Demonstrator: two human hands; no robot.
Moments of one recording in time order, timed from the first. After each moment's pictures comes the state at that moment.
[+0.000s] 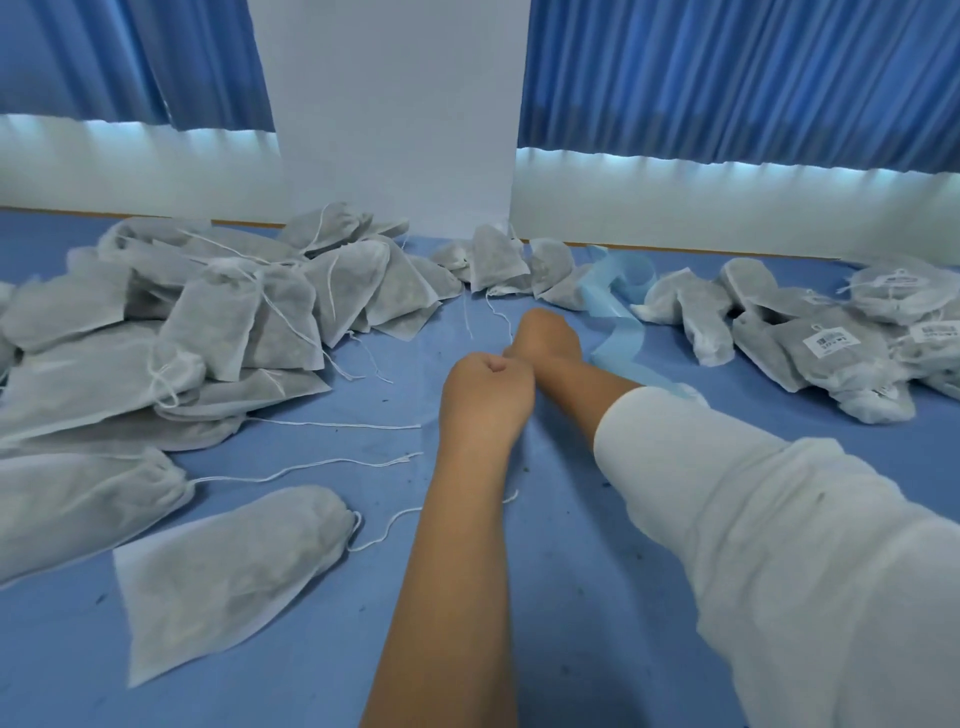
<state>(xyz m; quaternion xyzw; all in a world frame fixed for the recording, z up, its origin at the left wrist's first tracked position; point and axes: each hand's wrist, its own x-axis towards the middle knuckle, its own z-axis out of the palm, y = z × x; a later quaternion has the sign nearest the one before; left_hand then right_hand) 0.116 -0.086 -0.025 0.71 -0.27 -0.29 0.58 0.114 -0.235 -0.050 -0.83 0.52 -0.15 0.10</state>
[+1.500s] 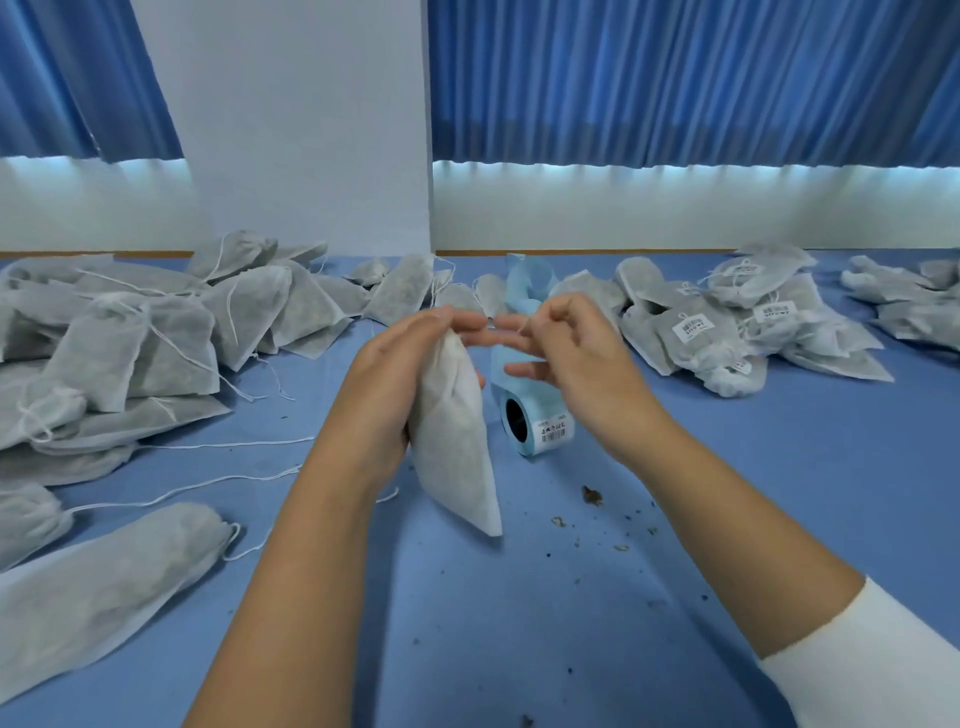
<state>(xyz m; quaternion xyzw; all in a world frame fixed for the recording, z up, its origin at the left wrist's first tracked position) 0.068 -0.063 0.010 0.49 -0.43 -0.36 0.67 -0.065 -0.161 0.003 -0.66 0.25 -0.45 0.54</state>
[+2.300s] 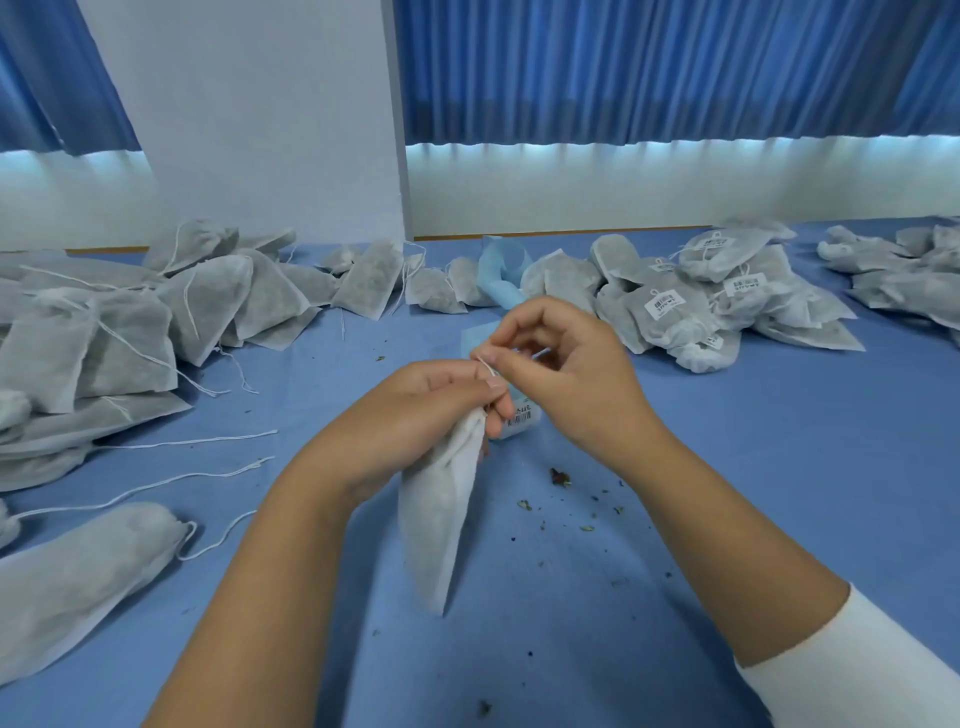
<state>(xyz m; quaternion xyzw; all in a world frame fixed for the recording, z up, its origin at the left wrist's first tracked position) 0.044 -0.062 0.004 0.56 -0.56 -0.42 0.43 -0.097 -0.149 -0.003 -0.75 0.22 -0.46 0.41</state>
